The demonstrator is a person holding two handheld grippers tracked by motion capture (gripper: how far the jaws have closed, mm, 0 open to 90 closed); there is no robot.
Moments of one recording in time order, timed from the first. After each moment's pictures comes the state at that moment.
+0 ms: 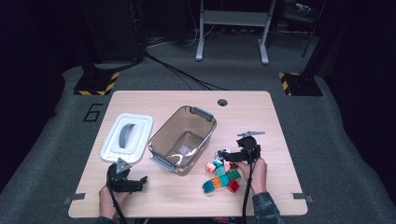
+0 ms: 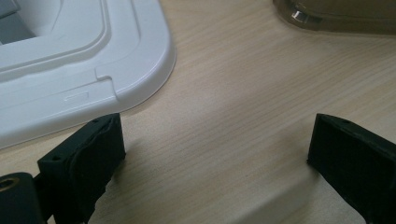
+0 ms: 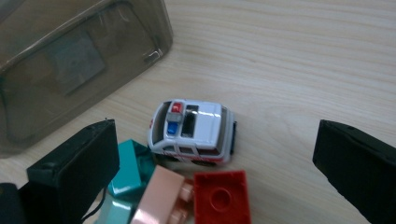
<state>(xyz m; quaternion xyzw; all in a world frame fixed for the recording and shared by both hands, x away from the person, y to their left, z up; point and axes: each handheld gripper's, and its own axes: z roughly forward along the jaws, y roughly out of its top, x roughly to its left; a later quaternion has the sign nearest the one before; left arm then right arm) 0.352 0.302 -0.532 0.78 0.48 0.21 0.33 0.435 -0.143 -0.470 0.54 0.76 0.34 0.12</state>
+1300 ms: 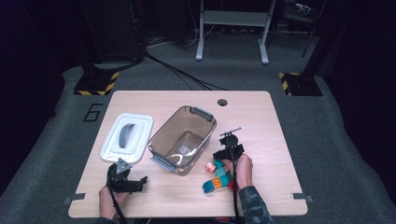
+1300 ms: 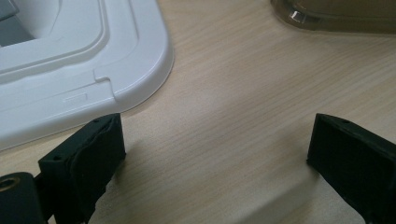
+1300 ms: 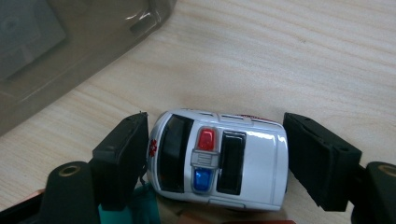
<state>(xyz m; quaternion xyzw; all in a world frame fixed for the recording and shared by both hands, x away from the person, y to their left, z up) 0.351 0.301 -0.531 0.79 0.48 0.21 0.34 0.466 -0.095 -0.499 0.55 0.80 0.23 0.11</state>
